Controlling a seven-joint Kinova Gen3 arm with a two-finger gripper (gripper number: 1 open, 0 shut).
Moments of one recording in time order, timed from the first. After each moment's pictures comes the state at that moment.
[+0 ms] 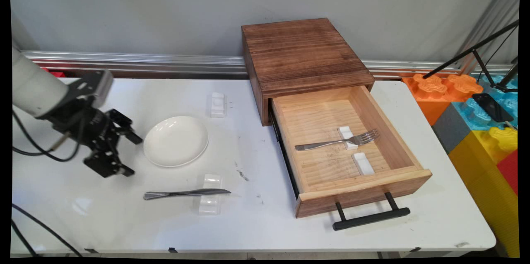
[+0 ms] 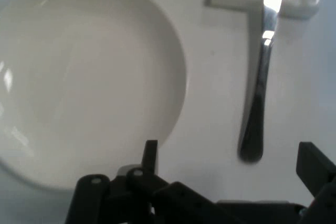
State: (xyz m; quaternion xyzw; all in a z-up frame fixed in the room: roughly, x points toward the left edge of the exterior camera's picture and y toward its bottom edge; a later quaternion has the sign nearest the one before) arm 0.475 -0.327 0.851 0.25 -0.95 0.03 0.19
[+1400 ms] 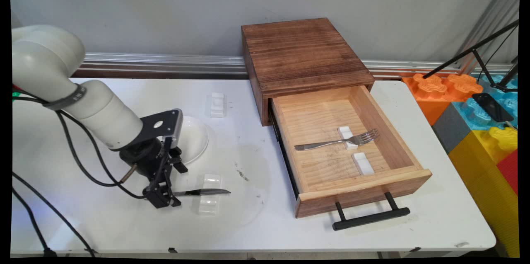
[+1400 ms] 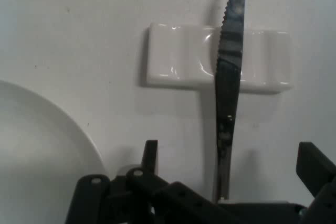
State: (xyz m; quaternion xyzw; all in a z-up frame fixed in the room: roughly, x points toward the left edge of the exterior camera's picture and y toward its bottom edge) arm 0.354 -0.349 0.793 0.21 -0.97 0.00 0.15
